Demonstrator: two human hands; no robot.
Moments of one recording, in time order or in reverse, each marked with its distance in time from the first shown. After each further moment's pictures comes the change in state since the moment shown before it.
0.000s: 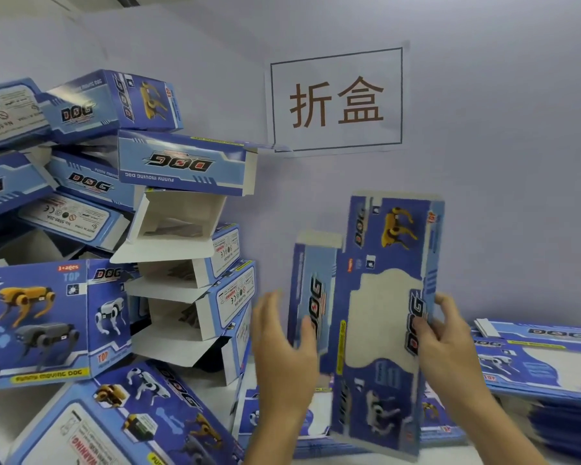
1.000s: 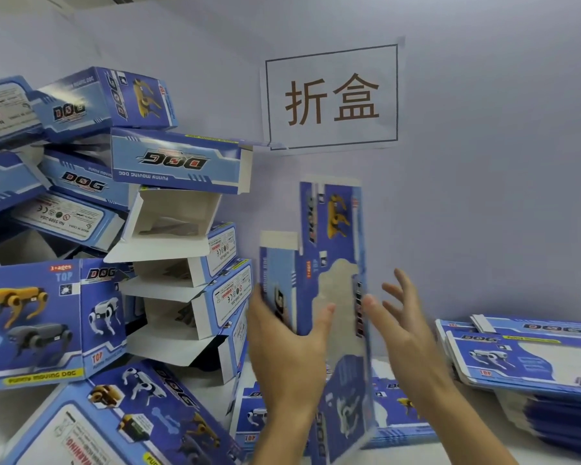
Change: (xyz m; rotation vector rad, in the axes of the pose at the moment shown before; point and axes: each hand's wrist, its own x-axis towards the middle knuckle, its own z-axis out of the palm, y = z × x) left_hand -0.003 0.012 0.005 -0.130 0.083 0.002; right_hand -0.021 -0.032 0.033 0.023 -0.172 -0.026
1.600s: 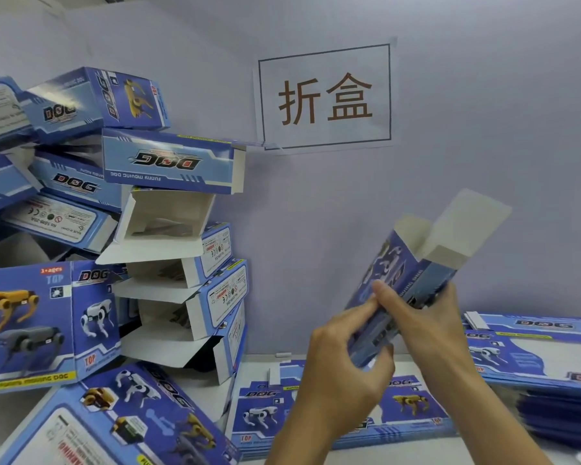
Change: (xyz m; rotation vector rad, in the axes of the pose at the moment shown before) left_hand -0.024 0.024 0.014 -0.120 -0.647 0.206; right_hand 0.011 -0.008 -0.020 0.109 0.272 -0.018
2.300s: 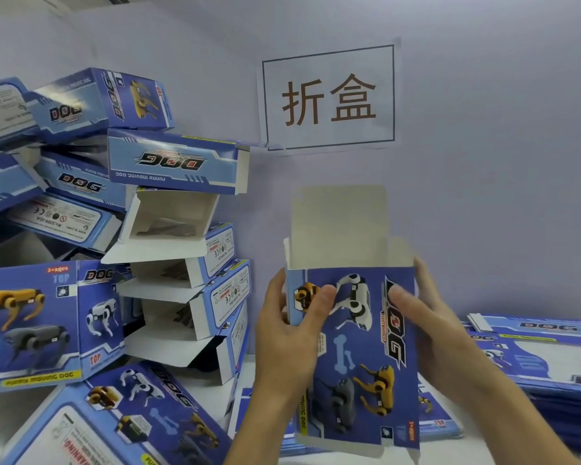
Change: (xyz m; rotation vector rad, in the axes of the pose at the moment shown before) left_hand 0.009 0.002 -0.039 -0.364 0.346 -0.084; right_hand -0.002 -0.013 -0.012 0.316 -0.584 0.129
